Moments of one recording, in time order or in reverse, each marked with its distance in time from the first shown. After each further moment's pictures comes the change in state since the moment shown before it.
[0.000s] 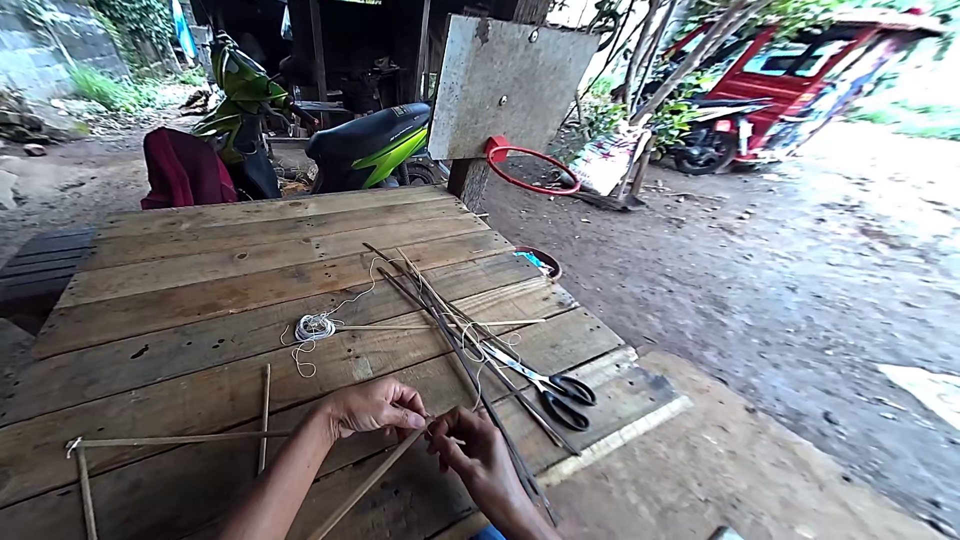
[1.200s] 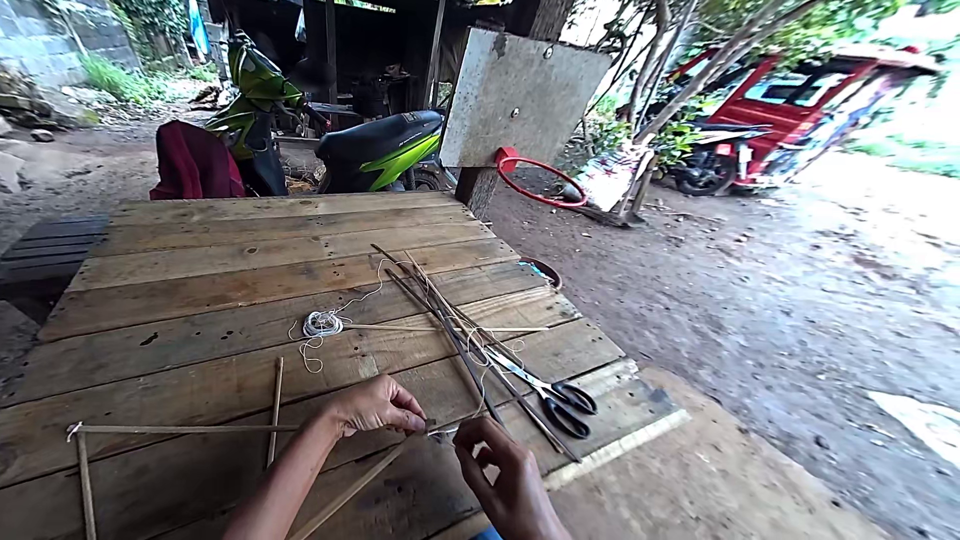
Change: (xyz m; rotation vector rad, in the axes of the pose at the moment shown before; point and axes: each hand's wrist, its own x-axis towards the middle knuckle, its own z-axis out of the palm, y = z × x) left_hand -0.010 0.001 0.005 0.004 0.156 -0.064; right_hand -0.013 -0.007 -0.016 -0.506 0.033 -0.358
